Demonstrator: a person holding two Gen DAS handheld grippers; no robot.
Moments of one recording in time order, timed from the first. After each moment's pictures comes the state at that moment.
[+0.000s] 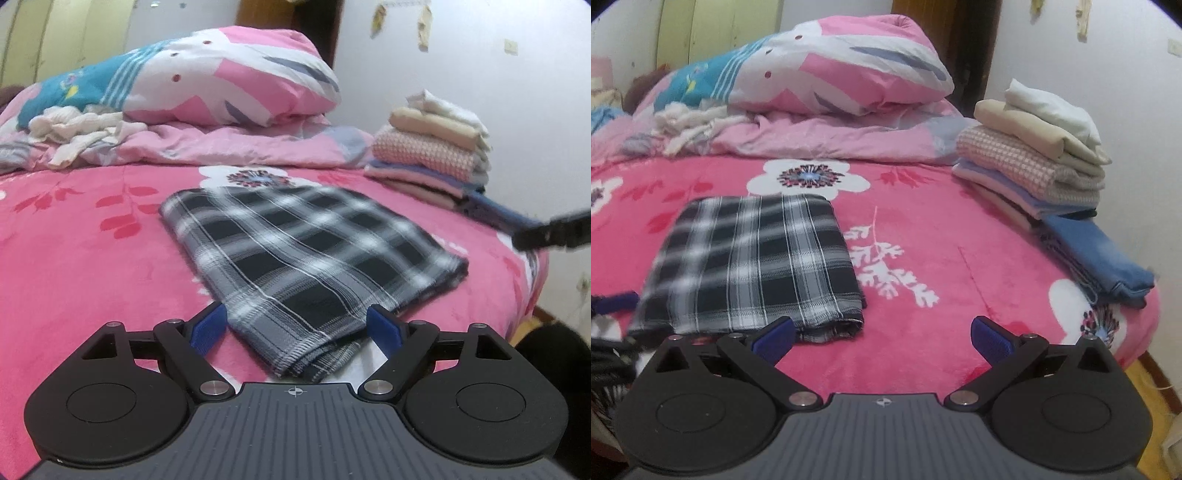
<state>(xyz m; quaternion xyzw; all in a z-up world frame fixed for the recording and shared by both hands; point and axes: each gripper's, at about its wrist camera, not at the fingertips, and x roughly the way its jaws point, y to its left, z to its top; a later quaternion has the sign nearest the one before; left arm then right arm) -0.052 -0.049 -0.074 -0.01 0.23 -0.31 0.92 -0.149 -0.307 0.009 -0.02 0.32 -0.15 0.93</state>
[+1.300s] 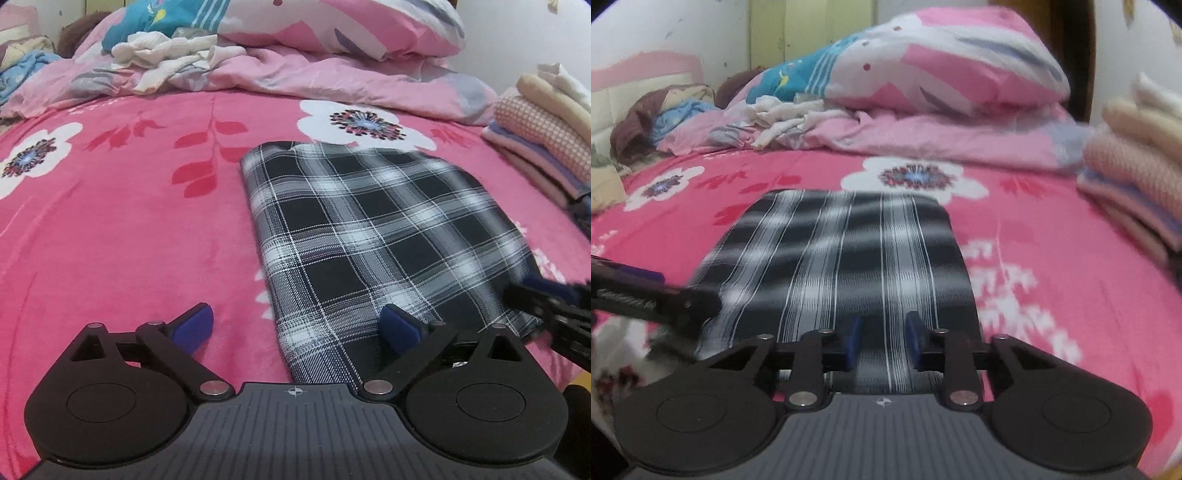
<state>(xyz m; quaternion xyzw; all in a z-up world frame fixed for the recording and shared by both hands) 0.001 -0.082 -0.044 0.00 0.40 -0.12 0.91 -0.080 -0.305 -0.036 0.01 0.32 0.04 0.95</state>
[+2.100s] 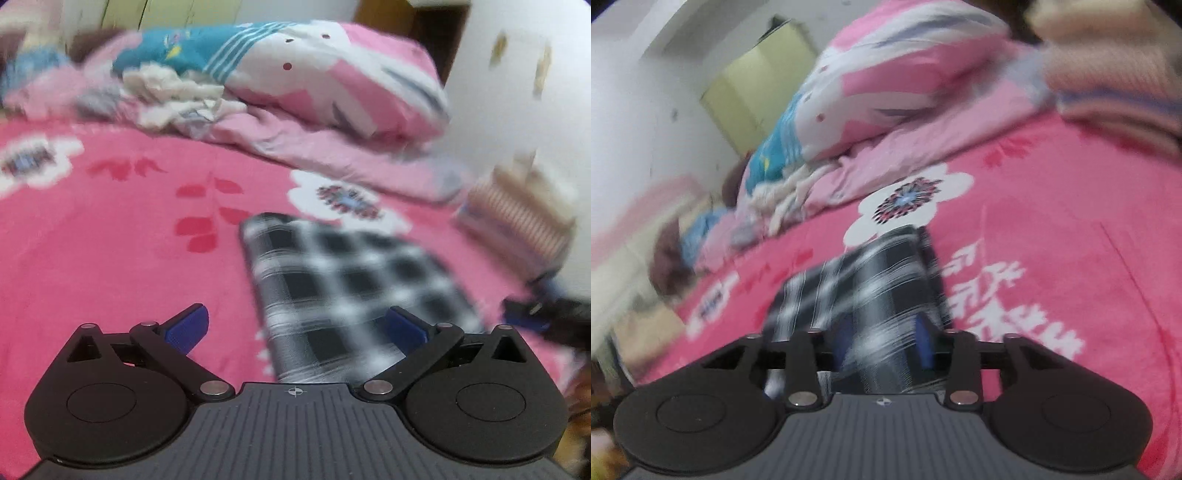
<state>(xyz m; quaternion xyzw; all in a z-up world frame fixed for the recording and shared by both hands) 0.002 -0.036 -0.033 -0.13 0.32 -0.18 0.92 -0.048 -0.413 -0.032 0.28 0.30 0.09 0.91</state>
